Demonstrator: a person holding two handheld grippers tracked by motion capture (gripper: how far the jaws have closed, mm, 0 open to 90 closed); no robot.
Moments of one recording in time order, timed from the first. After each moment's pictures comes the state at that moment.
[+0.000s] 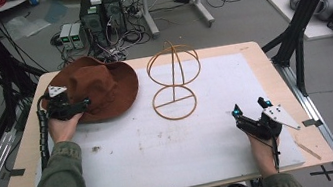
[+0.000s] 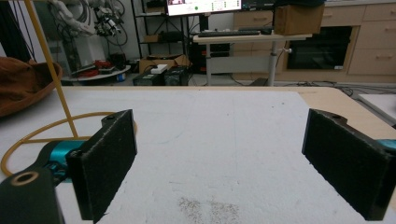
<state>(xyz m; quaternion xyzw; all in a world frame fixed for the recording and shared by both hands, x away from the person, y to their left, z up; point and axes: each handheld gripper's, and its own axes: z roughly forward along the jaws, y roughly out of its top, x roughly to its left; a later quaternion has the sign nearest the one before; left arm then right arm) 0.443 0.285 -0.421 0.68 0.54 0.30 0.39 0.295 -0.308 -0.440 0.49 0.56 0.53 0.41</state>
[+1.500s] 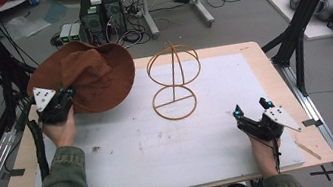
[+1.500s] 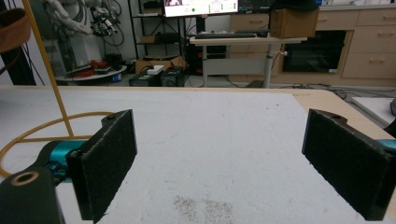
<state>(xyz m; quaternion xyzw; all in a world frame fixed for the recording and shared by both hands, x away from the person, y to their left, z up) 0.385 0.275 -0.370 0.58 0.46 0.43 0.51 0.292 -0.308 -0.439 0.49 0.56 0.52 0.42</state>
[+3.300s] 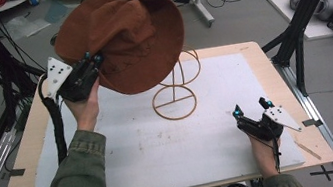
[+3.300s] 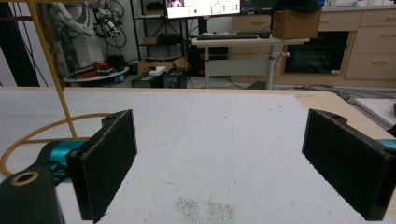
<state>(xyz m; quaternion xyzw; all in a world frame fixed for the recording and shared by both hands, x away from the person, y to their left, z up) 0.371 0.170 -0.272 0.56 0.28 0.39 0.67 0.291 -0.308 -0.438 0.49 0.56 0.53 0.41</state>
